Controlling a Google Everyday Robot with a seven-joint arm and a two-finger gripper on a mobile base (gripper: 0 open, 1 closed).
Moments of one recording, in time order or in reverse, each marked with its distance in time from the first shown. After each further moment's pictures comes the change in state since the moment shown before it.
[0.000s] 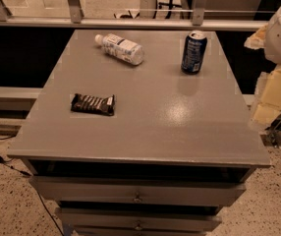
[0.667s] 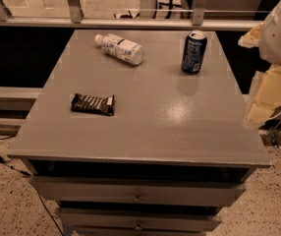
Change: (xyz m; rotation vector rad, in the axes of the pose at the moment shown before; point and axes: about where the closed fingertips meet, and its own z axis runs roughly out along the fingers) arm -0.011 -0.001 0.003 0.005 -0.037 -0.028
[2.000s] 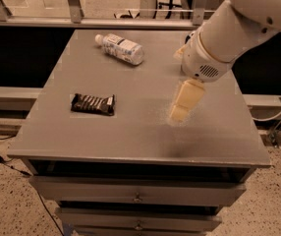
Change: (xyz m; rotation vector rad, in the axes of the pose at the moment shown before) arm -0.102 -0.019 0.103 -0.042 -0.208 -0.024
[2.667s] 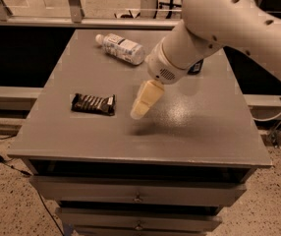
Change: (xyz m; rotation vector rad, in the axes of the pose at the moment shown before) arm -0.052 -0.029 0.077 -0.019 -0.129 0.058
